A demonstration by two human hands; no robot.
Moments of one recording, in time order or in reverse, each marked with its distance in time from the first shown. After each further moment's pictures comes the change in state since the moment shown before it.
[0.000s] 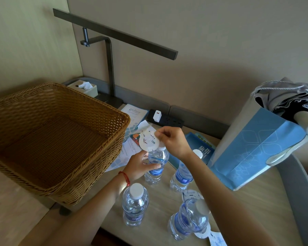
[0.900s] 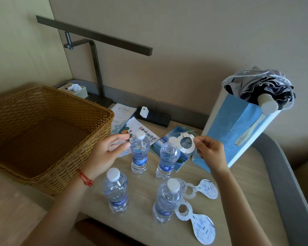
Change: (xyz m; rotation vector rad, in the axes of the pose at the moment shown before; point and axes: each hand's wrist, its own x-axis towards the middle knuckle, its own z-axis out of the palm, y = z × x) left_hand -0.078 0.106 -0.017 0.196 0.200 0.218; right_hand -0.105 0.063 -0.113 0.253 0.387 0.099
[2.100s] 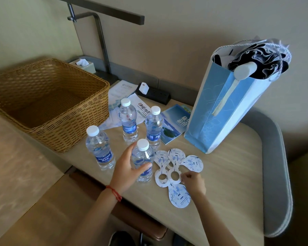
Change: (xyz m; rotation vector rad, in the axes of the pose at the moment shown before) left_hand -0.110 -0.003 0.168 0.029 0.196 -0.226; right_hand -0.100 0.169 -0.054 -0.585 -0.185 0.612
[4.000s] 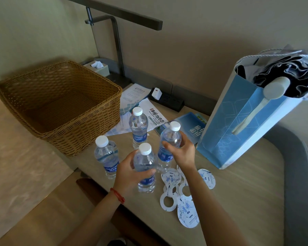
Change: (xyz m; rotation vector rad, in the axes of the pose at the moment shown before) left_hand 0.027 -0.005 -0.011 -0.219 0.086 -0.074; right_hand 0.019 -0.146 0.000 0.545 -0.072 -0.643
